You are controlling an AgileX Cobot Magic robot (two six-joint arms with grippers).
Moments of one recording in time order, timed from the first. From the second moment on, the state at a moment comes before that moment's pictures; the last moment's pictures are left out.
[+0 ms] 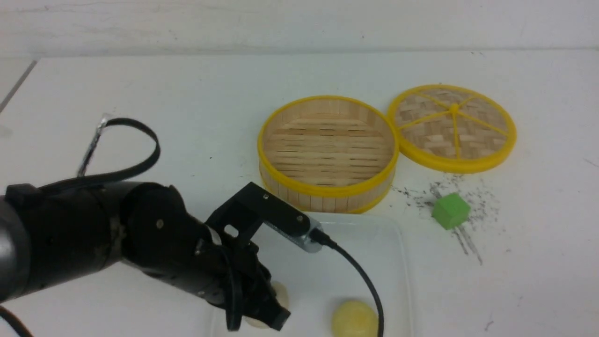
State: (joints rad) right arm 0.25 0.04 -0.47 0.31 0.85 -0.22; left arm -0.61 1.49 -0.77 -0.35 0.48 0.43
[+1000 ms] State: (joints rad) right arm 0.25 0.04 -0.47 0.32 0.84 -0.25; left arm -0.61 1.54 -0.89 -0.27 0.58 0.35
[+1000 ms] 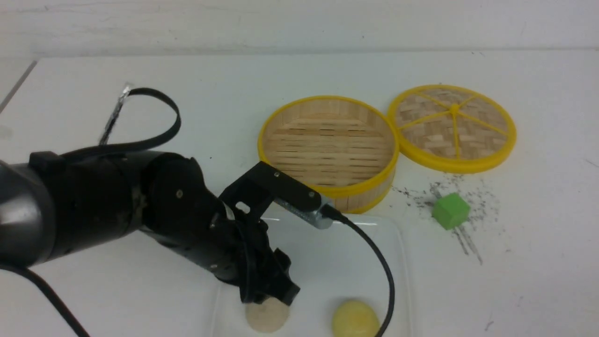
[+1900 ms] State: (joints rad) right arm 0.25 0.04 -0.47 0.32 0.82 -0.25; left arm -0.17 0.95 -0.90 0.48 0.32 -0.17
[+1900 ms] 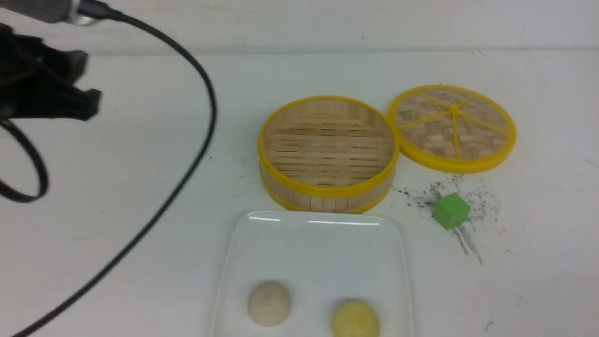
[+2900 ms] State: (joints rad) right arm 0.25 0.04 -0.47 0.33 0.82 -0.25; left arm -0.07 -0.01 -0.25 0.24 0.52 -0.33
